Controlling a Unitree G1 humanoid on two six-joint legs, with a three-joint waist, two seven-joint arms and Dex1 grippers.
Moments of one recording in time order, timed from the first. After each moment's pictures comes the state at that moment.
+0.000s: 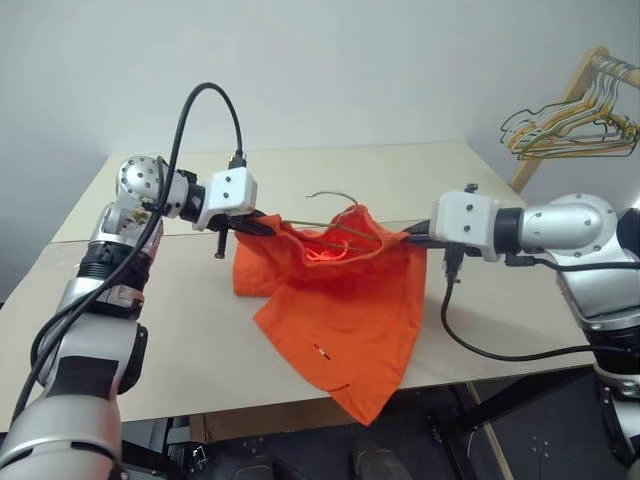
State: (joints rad) left arm -1.04 0.66 -0.24 0.70 -0.07 -0.21 -1.45; right arm -0.65 -0.91 0.16 -0.21 0.08 0.24 1.13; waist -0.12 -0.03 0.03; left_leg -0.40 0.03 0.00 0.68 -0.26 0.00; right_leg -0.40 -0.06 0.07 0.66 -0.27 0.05
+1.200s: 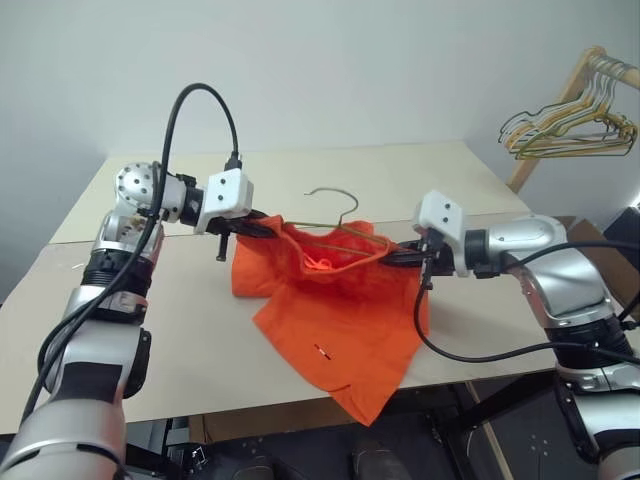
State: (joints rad) left arm -1.01 0.63 -0.16 0.73 -0.08 -0.24 -1.47; right arm -0.66 -0.74 0.17 -0.11 0.26 0.61 1.10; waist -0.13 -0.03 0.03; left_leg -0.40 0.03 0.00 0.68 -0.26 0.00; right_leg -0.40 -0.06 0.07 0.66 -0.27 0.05
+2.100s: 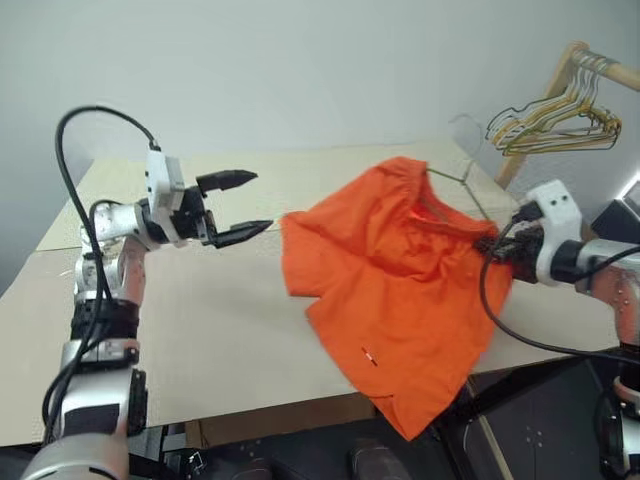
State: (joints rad) left arm -0.68 0.59 0.15 0.29 -0.50 0.05 -1.30; right arm -0.49 -0.79 -0.31 -0.19 0.37 1.28 0.61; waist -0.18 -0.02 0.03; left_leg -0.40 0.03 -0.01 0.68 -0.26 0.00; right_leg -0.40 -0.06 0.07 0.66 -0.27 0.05
